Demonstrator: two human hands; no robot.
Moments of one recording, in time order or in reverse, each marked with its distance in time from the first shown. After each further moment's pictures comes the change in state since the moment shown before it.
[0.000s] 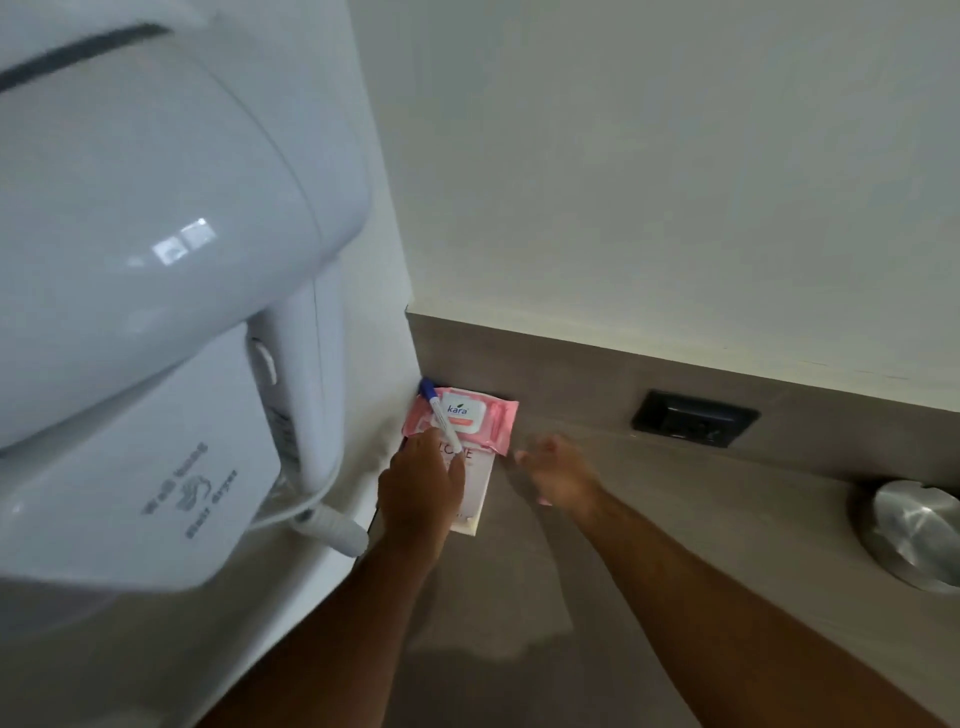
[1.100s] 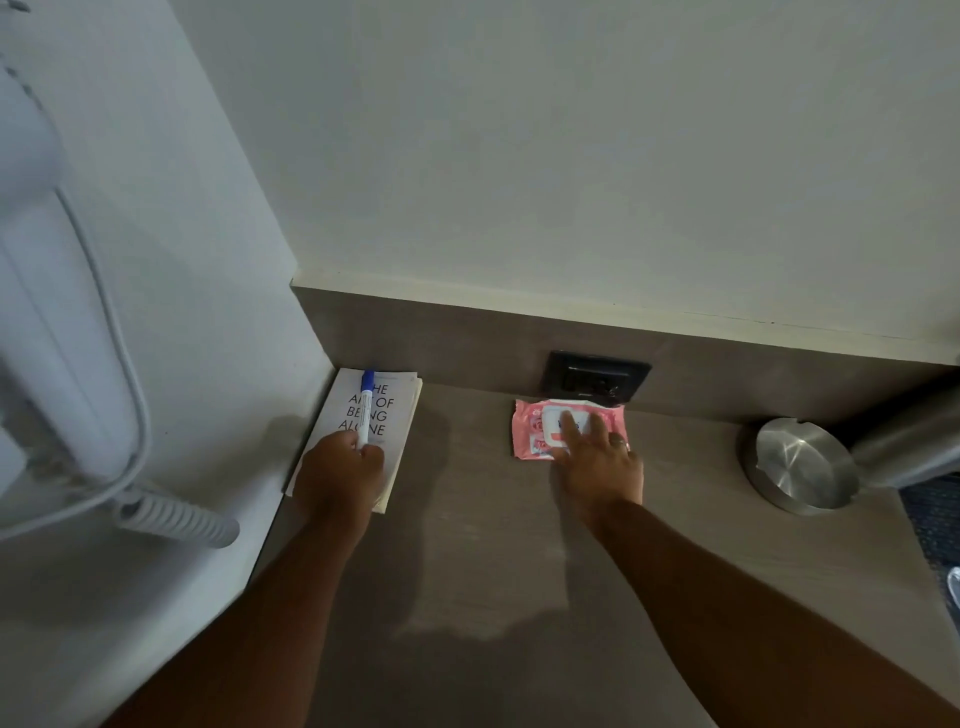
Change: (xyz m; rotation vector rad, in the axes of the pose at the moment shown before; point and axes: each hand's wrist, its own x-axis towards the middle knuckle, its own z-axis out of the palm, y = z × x) left_hand -0.016 0.020 0.015 -0.155 -0.042 -0.230; right_hand -0.011 0.124 -0.096 -0.918 0.294 -0.071
